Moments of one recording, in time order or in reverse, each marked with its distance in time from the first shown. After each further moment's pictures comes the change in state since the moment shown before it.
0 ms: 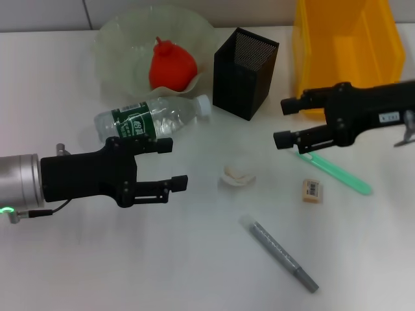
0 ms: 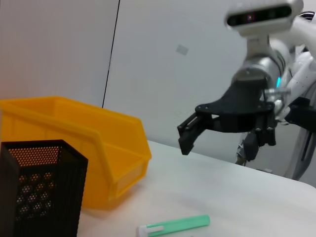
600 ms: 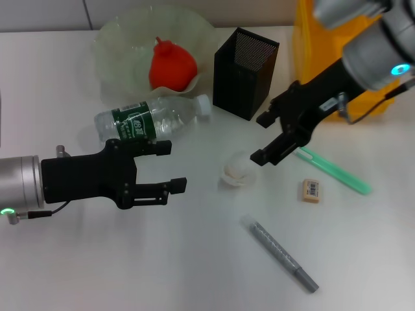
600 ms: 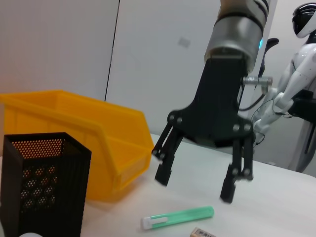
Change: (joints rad) left arm 0.000 -0.011 0.006 0.011 0.005 -0.017 0.011; right arm 0.270 0.023 -0.297 -0.068 -0.343 0.090 0.264
